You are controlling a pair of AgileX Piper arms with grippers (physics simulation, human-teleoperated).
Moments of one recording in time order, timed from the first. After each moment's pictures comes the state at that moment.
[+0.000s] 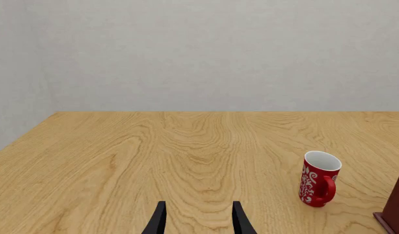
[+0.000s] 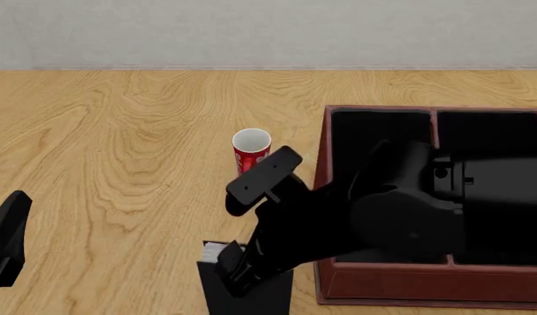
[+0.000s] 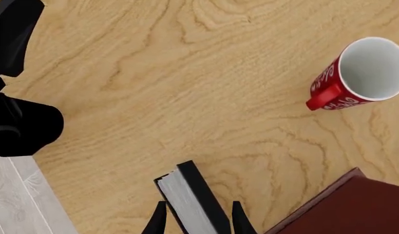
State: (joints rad) left arm 0.00 0.01 0.00 0.00 0.00; right arm 1.08 1.44 -0.91 0.47 0.21
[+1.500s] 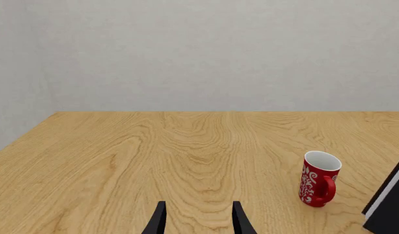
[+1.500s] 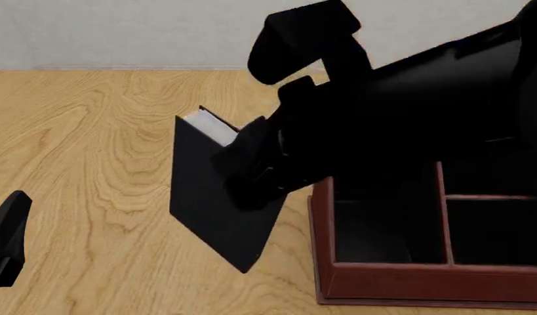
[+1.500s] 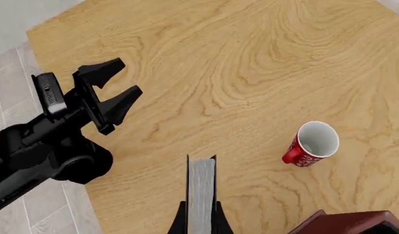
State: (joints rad) left arm 0.00 0.01 0.00 0.00 0.00; right arm 1.08 1.23 -1.13 0.59 0.15
